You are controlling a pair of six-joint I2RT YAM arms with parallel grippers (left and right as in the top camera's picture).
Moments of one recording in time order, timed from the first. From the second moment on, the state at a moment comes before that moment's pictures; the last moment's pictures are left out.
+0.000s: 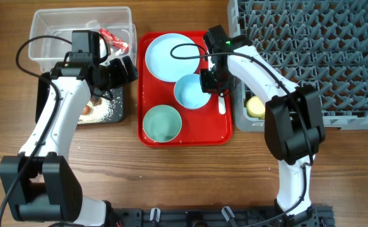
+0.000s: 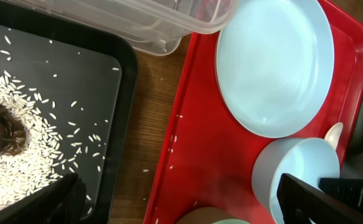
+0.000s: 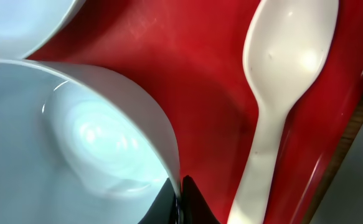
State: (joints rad) left arm -0.03 1.65 1.27 -0.73 0.22 -0.43; right arm 0.40 2.17 1.70 -1.02 -0.16 0.31
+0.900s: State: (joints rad) left arm -0.03 1.65 1.27 -0.73 0.23 -0.43; right arm 0.29 2.10 1.78 0.15 0.93 -0.29
